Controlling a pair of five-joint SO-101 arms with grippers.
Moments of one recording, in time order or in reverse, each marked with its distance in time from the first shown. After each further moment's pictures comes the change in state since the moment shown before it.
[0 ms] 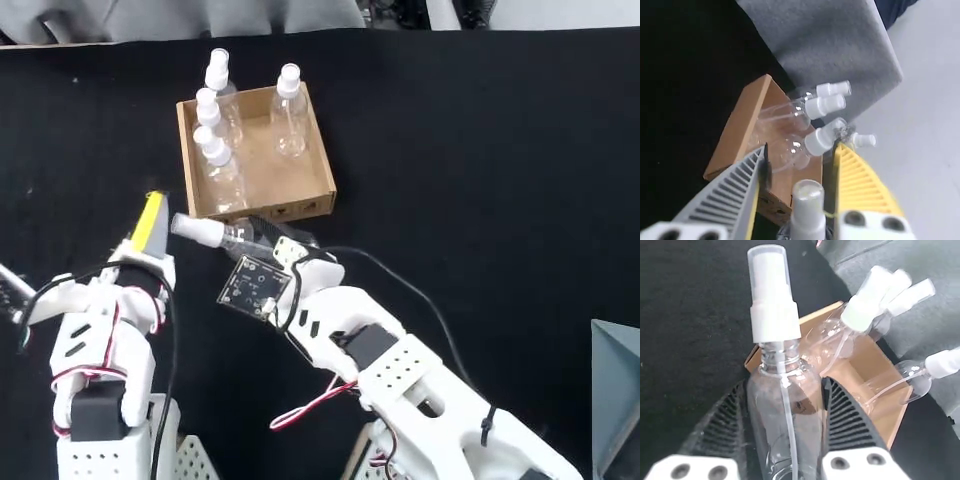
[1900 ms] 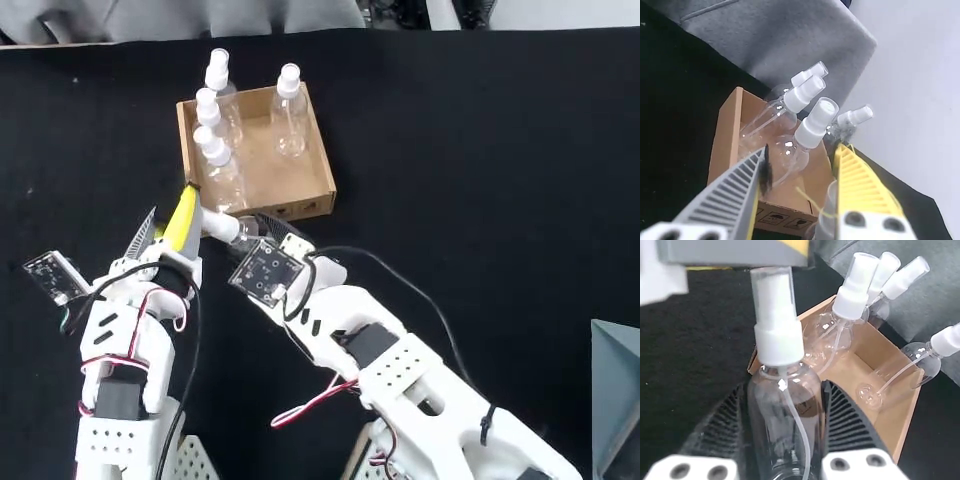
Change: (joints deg) left arm 7.0 -0.7 16.2 -23.1 -16.7; right arm 0.4 0.0 0.2 -0.6 -7.7
